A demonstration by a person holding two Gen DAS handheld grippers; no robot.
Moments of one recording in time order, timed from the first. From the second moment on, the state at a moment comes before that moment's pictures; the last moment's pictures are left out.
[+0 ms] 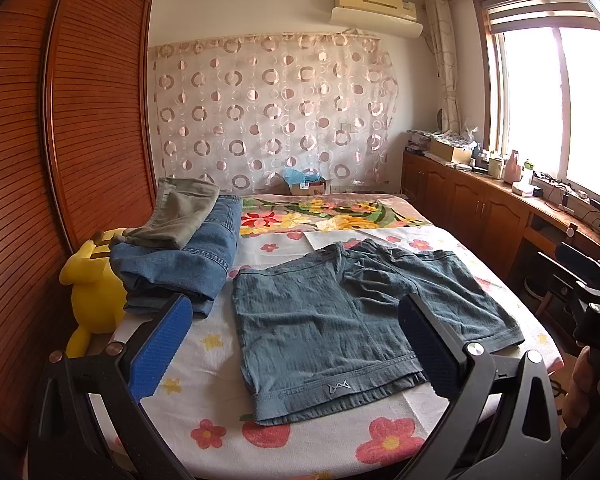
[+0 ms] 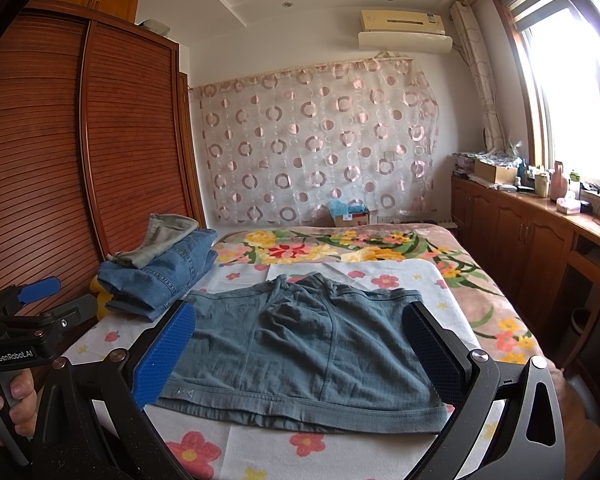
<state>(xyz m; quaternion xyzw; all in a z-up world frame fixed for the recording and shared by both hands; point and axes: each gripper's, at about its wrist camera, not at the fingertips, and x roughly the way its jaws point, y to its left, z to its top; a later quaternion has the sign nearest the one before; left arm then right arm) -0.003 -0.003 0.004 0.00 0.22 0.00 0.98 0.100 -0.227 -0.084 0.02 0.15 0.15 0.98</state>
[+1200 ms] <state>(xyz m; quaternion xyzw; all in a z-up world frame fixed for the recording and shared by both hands) 0.058 -0.008 -0.025 0.03 0.28 -0.06 0.96 0.129 -0.234 -0.087 0.01 0.18 0.14 0.97</state>
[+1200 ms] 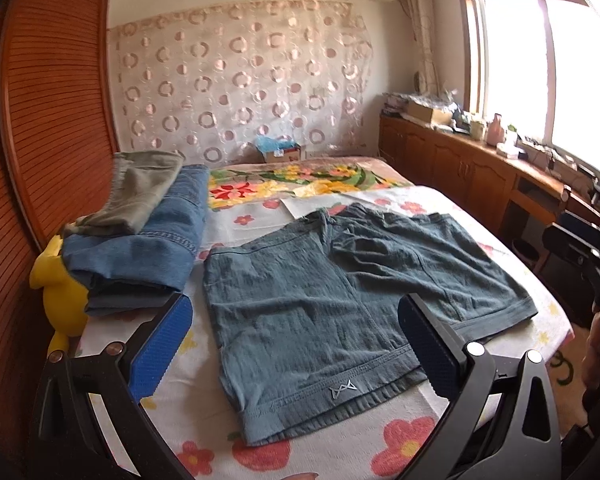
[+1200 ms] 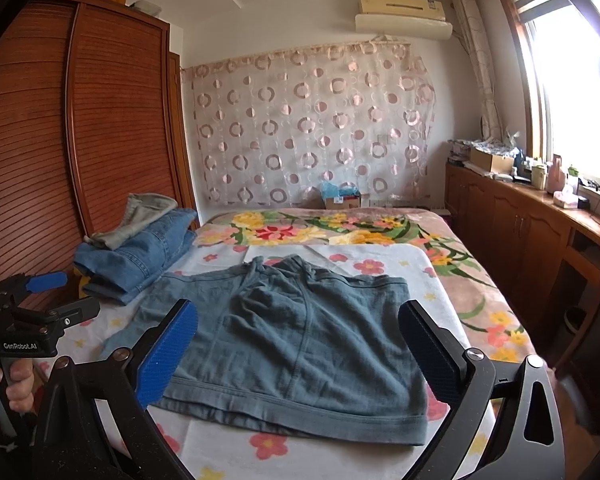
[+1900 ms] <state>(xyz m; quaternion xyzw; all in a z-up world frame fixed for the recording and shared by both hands) 0.106 -0.030 -0.060 0.06 0.35 -0.12 0.93 0.234 -0.274 -0.087 -0.01 0.32 0.14 0.94</state>
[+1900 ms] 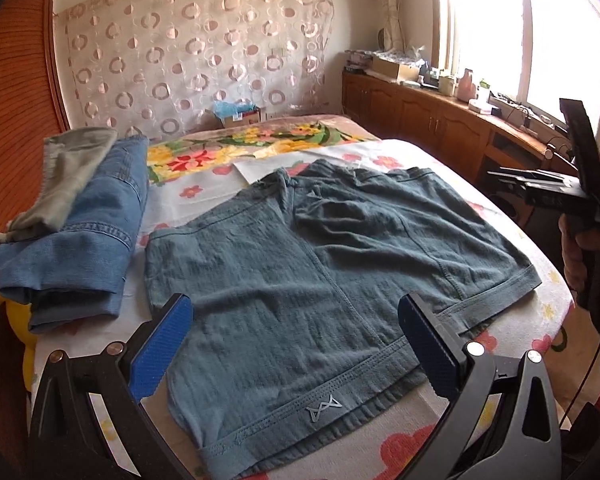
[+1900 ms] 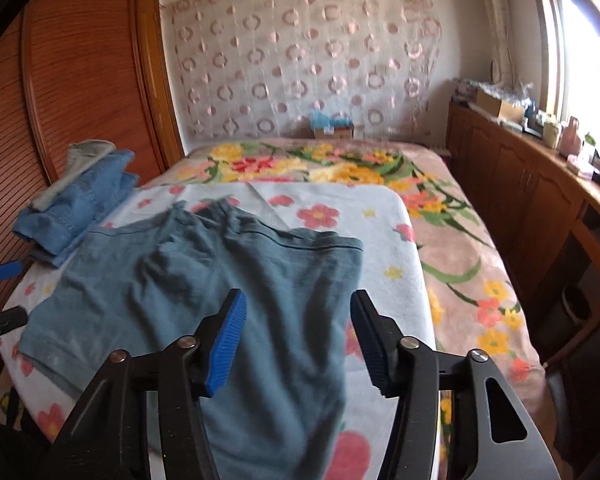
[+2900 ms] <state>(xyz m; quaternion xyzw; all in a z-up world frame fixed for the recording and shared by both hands) 0.136 -0.025 -0.111 0.05 0.43 -0.12 0.89 0.284 -0.276 -0.024 -0.01 0.37 0.07 0.92</state>
